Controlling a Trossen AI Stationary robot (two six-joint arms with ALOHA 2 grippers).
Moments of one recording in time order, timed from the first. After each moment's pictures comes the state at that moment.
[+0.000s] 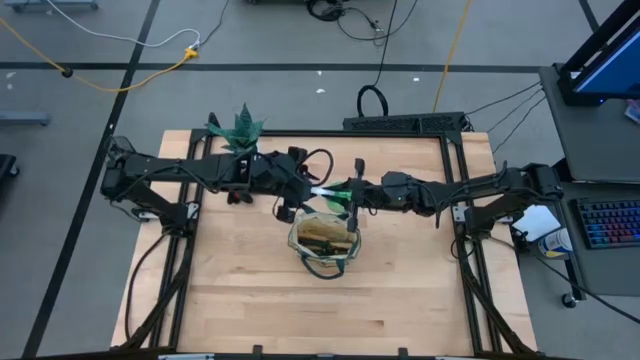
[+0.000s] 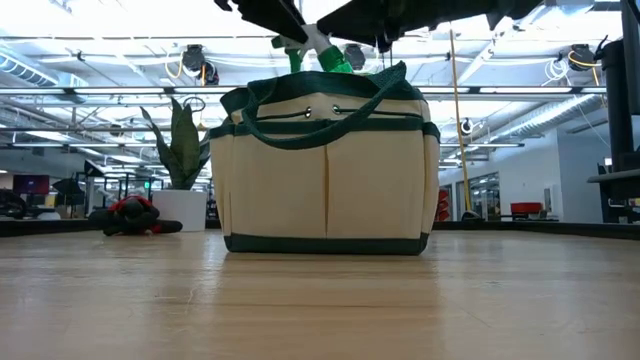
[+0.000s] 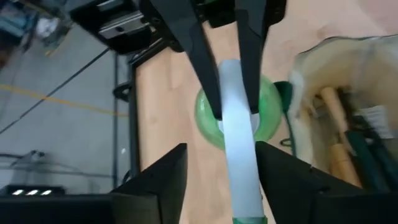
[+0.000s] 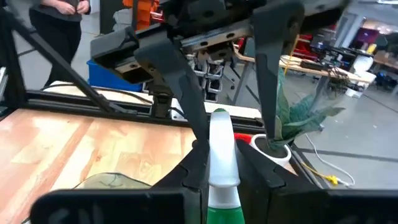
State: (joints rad) left arm 0.03 1.47 1.40 -0.57 -0.19 0.56; right arm 0.02 1.41 0.88 0.42 0.14 -0.17
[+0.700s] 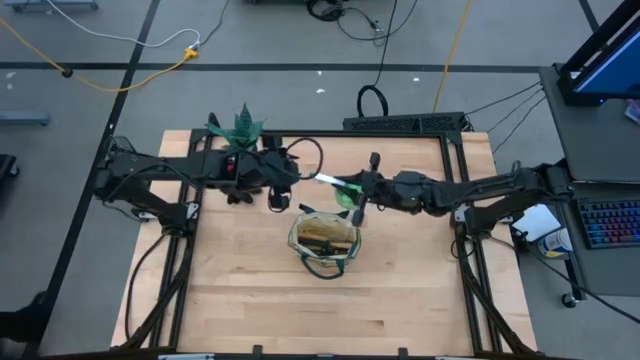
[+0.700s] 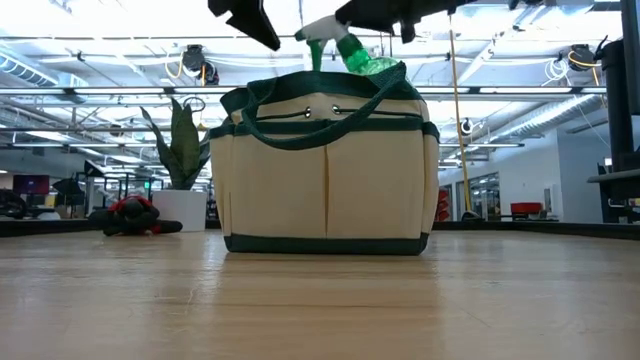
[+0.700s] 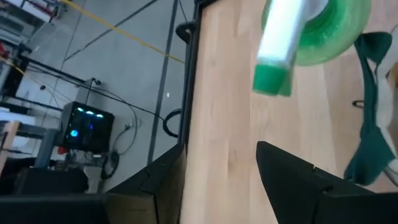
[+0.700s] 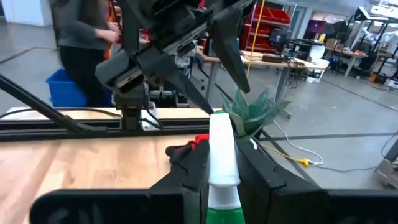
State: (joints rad) left arm 0.02 1.41 1.40 -0.71 -0.50 0.39; right arm 0.05 1.31 0.88 0.37 0.34 -0.09
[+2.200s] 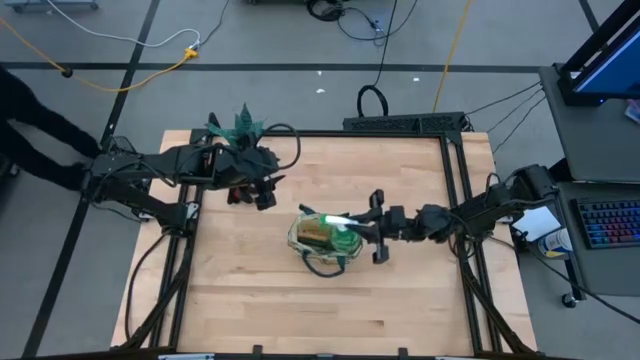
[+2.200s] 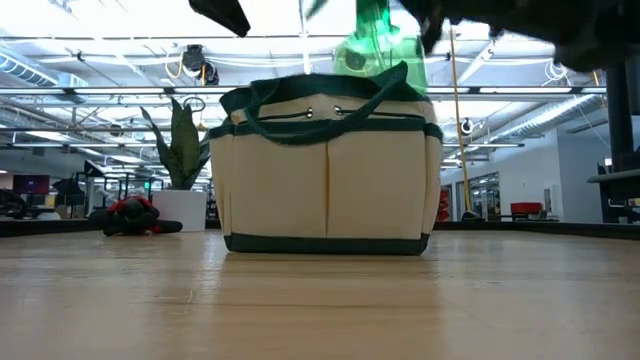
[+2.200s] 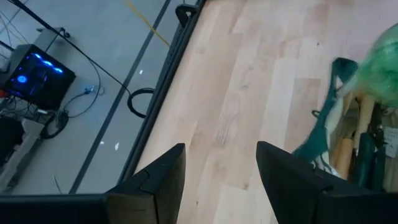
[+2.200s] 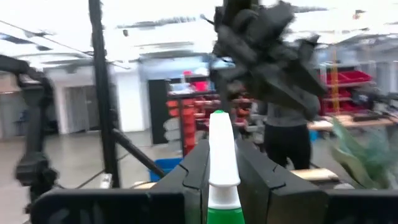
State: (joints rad) left arm 0.02 1.28 1.40 -0.88 -0.43 0.02; right arm 0.25 1.46 0.49 1.32 0.22 0.03
